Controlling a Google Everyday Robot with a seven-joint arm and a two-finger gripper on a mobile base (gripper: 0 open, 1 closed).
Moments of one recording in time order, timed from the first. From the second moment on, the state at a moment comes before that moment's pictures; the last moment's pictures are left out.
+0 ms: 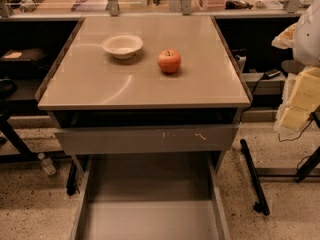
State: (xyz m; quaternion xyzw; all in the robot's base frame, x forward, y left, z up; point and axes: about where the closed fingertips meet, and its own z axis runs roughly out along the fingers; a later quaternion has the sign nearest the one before) arm 0.438 -0.217 0.976 -0.60 0.78 -0.03 0.16
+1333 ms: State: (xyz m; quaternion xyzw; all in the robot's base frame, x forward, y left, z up) arm 0.499 -0.192 0.957 -0.63 0.72 0.00 0.29
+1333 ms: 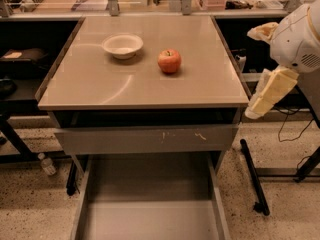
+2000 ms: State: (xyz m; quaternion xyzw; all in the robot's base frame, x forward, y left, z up) arm 0.566 -0.179 0.933 -0.62 0.66 0.08 0.41
